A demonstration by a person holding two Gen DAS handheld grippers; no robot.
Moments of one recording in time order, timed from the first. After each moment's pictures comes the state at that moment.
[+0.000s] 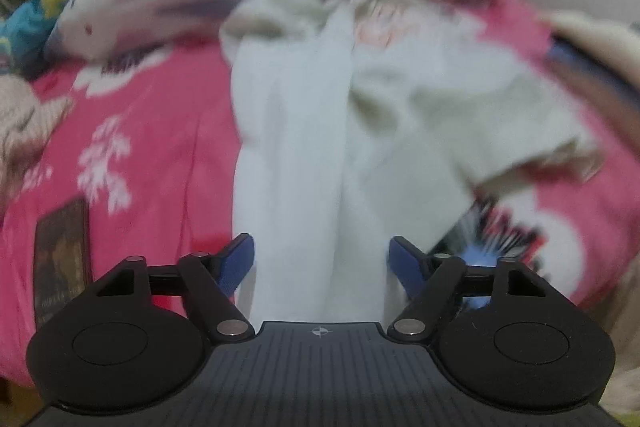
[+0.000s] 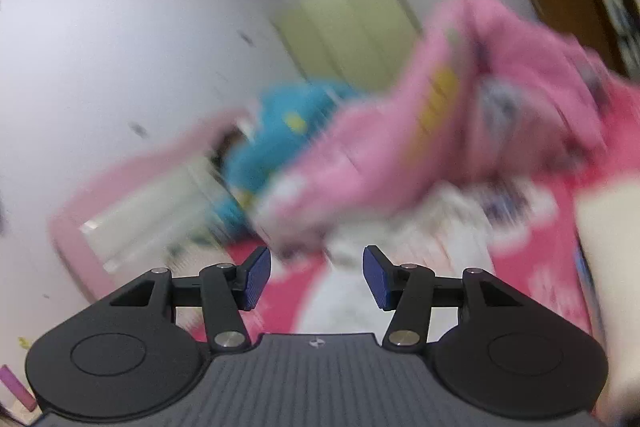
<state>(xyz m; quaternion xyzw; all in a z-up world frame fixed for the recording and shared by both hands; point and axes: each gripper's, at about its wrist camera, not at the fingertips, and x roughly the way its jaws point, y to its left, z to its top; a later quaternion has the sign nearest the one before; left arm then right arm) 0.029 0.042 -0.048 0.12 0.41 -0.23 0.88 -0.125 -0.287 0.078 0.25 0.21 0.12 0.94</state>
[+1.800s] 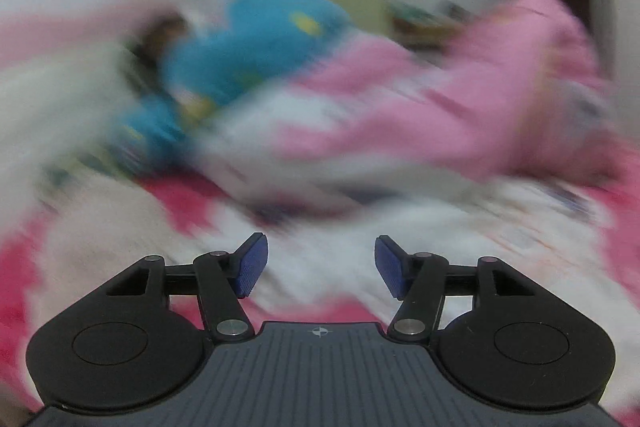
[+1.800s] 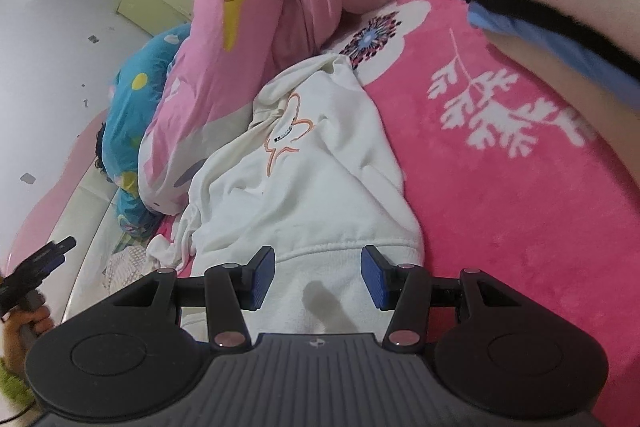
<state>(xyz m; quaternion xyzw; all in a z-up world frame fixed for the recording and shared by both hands) 0.109 0.084 0.093 0.05 0.27 -0.11 0.96 -0.063 -0.320 -0.073 0.41 0.30 0.02 0.86</state>
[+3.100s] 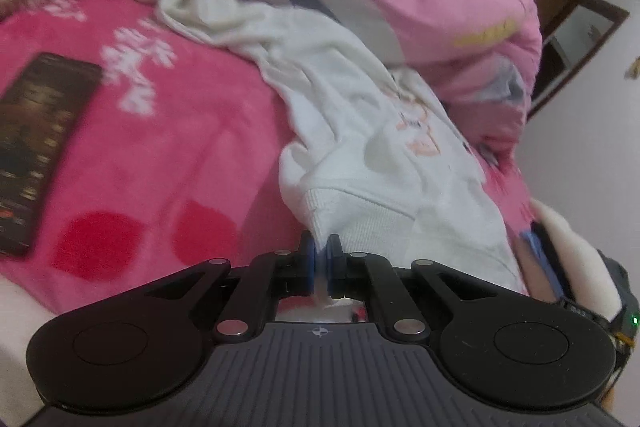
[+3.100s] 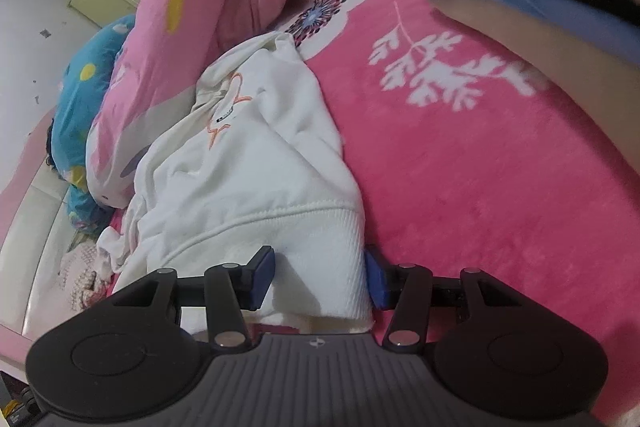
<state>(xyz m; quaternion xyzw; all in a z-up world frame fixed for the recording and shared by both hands) 0.044 0.116 -0.055 -0.23 0.40 -0.20 0.87 -0.063 -0.314 -0.096 0.40 0.34 -0.04 0.85</state>
